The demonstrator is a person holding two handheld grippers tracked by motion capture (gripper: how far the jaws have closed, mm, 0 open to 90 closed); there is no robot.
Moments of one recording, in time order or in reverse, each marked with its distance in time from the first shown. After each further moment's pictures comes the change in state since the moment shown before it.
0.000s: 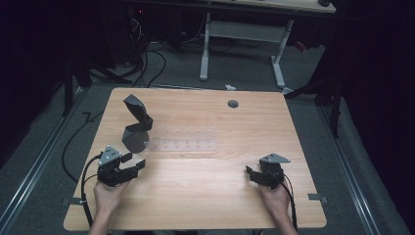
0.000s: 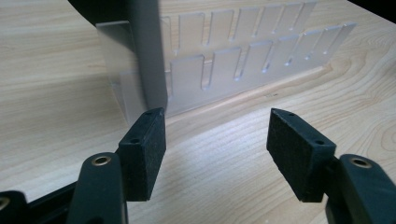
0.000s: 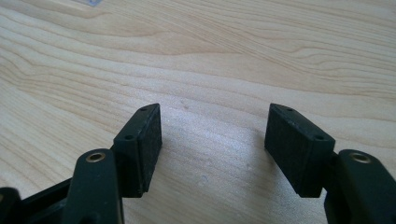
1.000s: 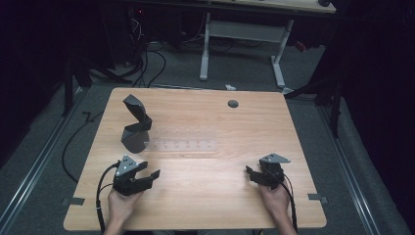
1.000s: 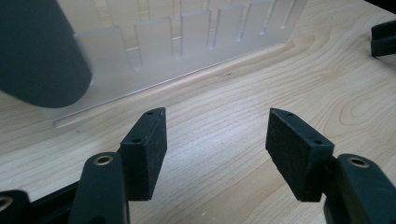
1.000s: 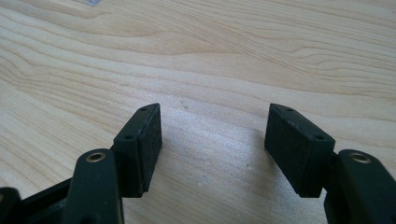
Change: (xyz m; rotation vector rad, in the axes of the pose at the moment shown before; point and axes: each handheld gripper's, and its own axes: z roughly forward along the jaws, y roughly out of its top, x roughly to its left) left arm -0.030 -0.038 0.003 0.059 -0.067 0.029; right arm 0.000 0.000 0.000 0.000 -0.002 0.000
